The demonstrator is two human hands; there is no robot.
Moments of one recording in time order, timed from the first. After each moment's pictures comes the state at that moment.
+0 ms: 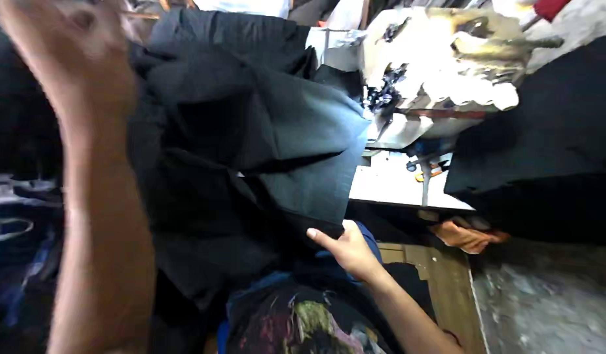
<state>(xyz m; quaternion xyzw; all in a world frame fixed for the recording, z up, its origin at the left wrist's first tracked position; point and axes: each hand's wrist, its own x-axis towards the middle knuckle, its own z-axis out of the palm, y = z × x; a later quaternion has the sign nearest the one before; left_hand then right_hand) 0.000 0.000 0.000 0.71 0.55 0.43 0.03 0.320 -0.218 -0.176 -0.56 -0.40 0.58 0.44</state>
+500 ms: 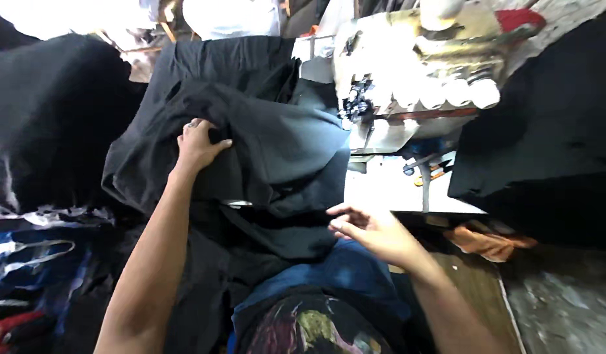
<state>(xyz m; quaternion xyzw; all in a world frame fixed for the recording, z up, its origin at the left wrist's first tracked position) 0.040 0.053 -0.133 0.76 0.62 0.14 0.14 0.401 -0.184 -0.142 -0.54 -0.53 0.56 0.34</state>
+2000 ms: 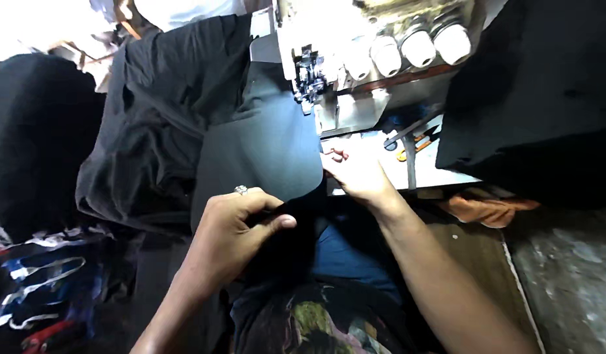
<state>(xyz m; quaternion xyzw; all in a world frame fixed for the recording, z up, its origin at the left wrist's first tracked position) 0.180 -0.119 -0.054 0.82 0.40 0.25 0.32 0.425 -0.119 -0.163 -0.59 -0.52 0.41 0.47</state>
